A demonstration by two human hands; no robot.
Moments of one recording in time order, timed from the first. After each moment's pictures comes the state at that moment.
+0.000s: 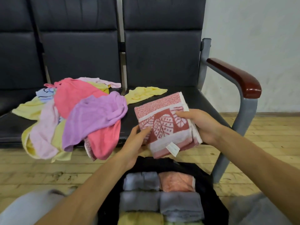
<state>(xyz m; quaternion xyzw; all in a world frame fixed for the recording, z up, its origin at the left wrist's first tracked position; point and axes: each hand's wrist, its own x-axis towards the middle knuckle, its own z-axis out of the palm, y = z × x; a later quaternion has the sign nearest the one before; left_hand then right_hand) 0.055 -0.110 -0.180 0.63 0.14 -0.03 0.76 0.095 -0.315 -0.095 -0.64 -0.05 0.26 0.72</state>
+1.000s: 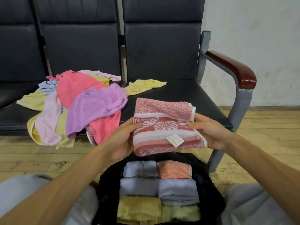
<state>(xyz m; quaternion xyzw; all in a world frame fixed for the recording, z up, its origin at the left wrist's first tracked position) 0.001 -0.104 -0.145 0.54 0.07 -0.09 0.83 0.064 -0.357 -0.130 -0.59 -0.09 0.30 0.74</state>
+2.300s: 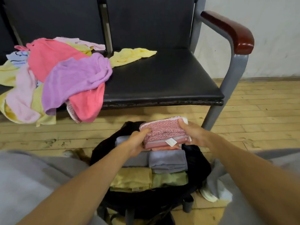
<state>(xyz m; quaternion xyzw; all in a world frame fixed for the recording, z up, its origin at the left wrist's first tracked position) 0.030 -0.167 -0.297 0.61 0.27 -0.18 0.72 0.077 -0.376 -0.272 -0.75 0.14 0.28 0.58</state>
